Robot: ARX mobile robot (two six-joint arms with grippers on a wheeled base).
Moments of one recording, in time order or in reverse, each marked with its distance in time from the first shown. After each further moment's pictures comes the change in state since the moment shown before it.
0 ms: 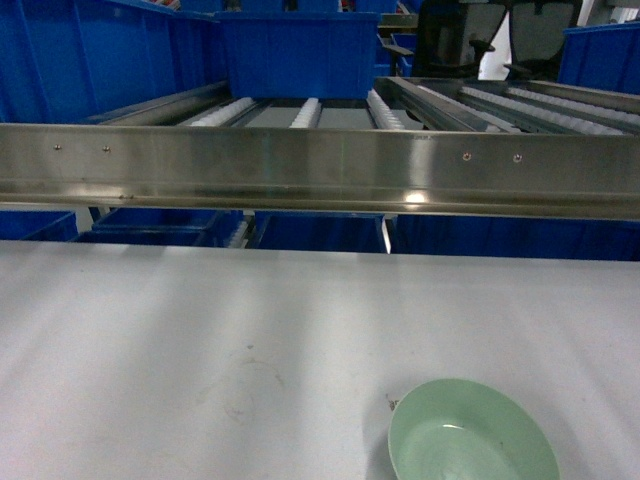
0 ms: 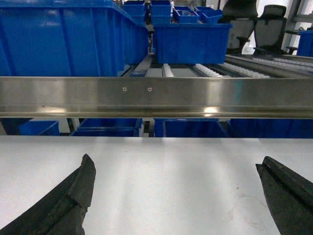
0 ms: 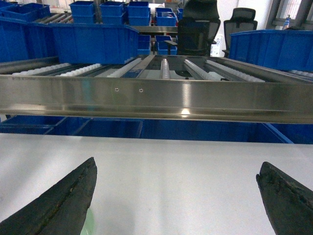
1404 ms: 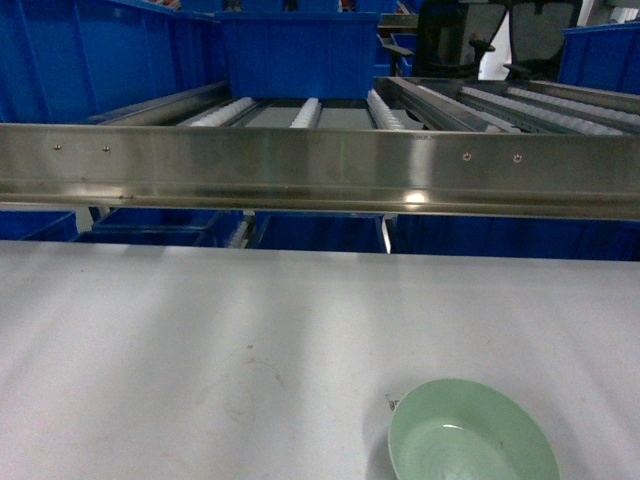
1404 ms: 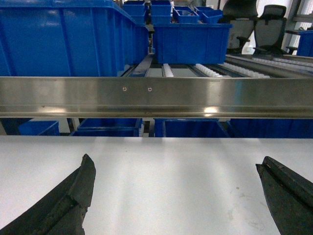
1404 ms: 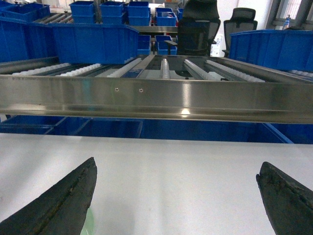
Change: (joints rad) left arm 0.000 0.000 0.000 0.000 0.000 0.000; right arm 0.000 0.000 0.000 0.000 0.000 0.000
